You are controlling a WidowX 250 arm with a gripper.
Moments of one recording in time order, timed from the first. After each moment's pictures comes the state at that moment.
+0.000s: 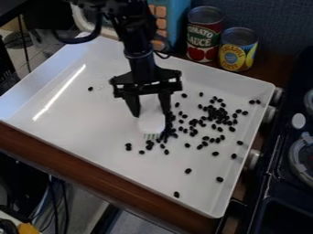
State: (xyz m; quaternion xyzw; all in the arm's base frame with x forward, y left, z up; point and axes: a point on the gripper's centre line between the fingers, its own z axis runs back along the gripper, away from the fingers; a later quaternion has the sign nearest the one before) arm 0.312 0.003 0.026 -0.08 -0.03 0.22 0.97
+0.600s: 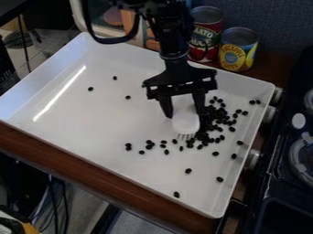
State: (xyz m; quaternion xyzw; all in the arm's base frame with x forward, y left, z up) arm 0.330 -0.043 0.027 -0.10 -0.03 0.23 0.97
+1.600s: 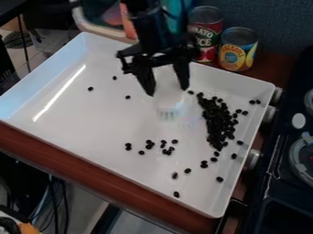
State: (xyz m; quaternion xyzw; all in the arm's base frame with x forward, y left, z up) arm 0.301 0.000 0.101 -0.15 -0.05 0.21 0.97
